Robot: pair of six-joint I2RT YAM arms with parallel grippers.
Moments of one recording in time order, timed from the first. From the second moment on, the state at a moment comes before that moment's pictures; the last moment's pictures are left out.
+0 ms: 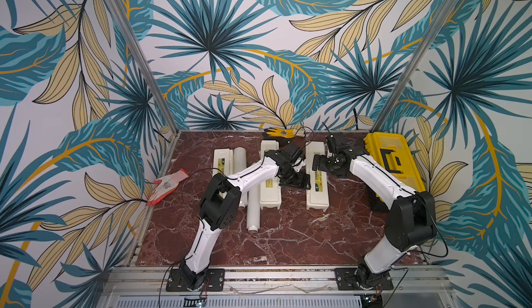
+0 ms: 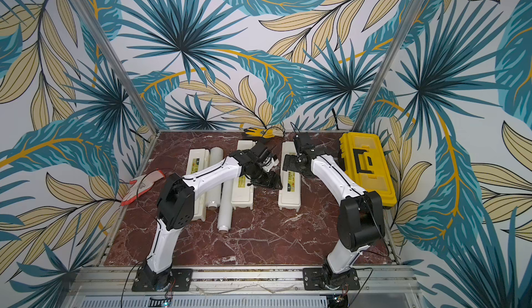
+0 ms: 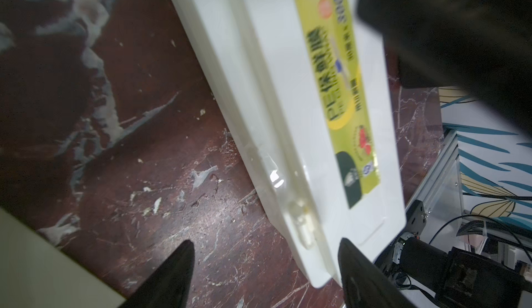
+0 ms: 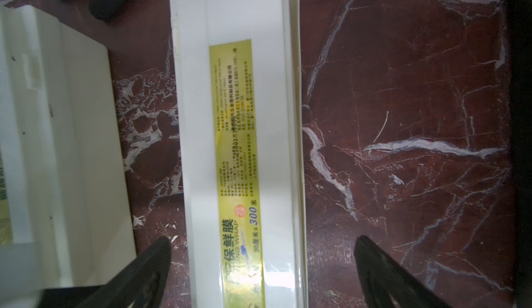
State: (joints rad) left arm -0.74 2.14 1.85 -0.78 0.42 -0.40; right arm 0.26 1.69 1.40 -0.79 0.11 0.46
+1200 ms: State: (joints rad) left arm -0.66 1.89 1.61 -0.66 0.29 -0.44; right arm 0.39 1.90 1.60 -0.84 0.33 0.48
